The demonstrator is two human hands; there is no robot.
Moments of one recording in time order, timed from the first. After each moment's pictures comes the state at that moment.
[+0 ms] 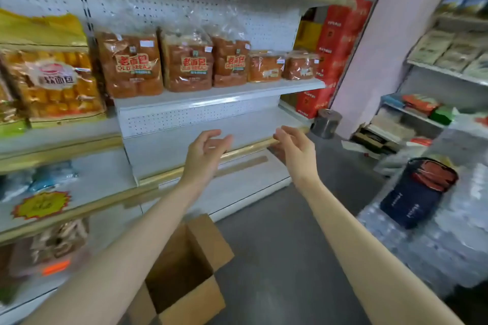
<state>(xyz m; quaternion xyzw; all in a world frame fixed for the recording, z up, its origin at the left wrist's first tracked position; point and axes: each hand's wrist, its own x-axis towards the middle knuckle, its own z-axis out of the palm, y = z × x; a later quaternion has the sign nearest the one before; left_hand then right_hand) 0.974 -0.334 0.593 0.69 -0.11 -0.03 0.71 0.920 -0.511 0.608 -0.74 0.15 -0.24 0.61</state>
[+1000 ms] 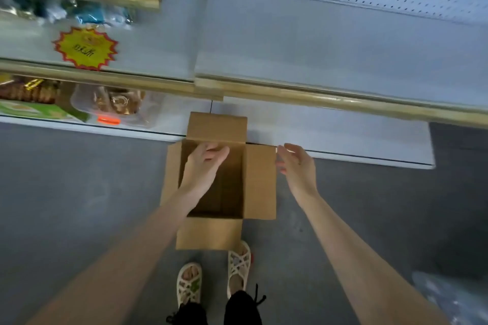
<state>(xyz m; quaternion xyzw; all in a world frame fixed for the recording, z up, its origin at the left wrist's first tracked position) 1.194 -0.307 0.242 0.73 0.33 -0.11 0.58 1.253 -0.495 0.244 -0.78 0.18 0.20 0.56</state>
